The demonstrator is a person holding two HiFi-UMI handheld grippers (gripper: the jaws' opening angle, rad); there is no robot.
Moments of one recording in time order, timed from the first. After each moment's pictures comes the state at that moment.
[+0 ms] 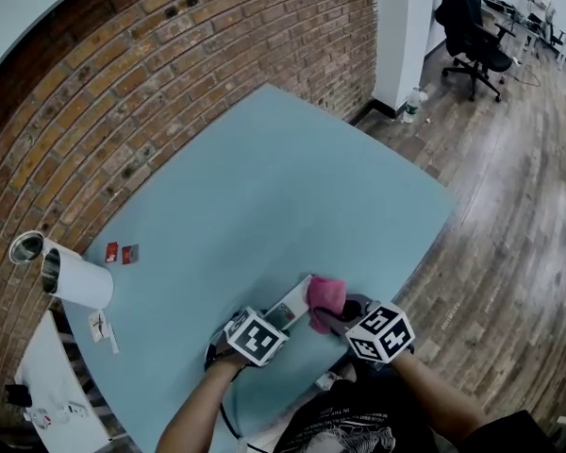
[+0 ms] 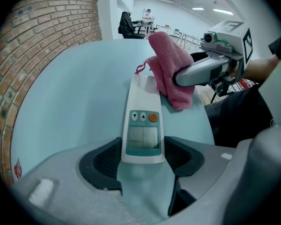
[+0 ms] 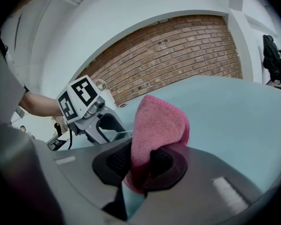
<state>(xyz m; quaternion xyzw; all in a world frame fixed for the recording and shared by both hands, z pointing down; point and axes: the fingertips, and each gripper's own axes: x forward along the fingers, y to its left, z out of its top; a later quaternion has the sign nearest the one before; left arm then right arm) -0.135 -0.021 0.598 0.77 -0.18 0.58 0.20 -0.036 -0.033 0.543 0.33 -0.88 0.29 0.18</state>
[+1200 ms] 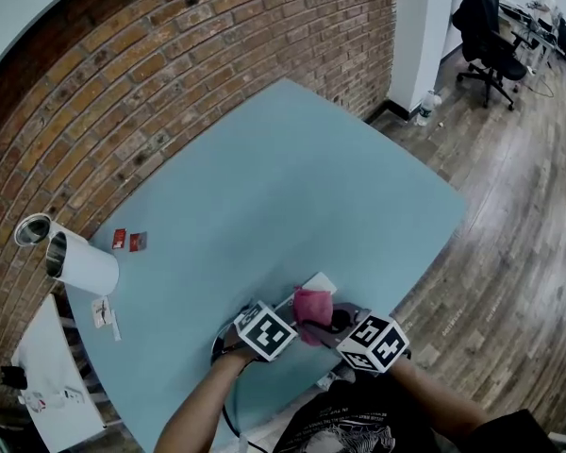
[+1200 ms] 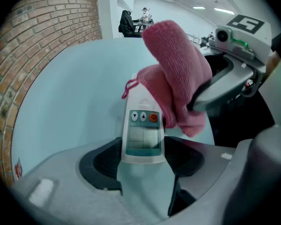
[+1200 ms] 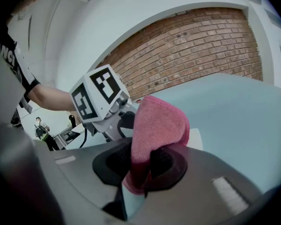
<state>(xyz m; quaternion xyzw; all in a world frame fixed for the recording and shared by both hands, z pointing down) -0.131 -0.019 0.597 0.76 -0.18 0.58 0.20 -0.084 -0.008 0.529 0.24 -0.91 0.27 0.19</state>
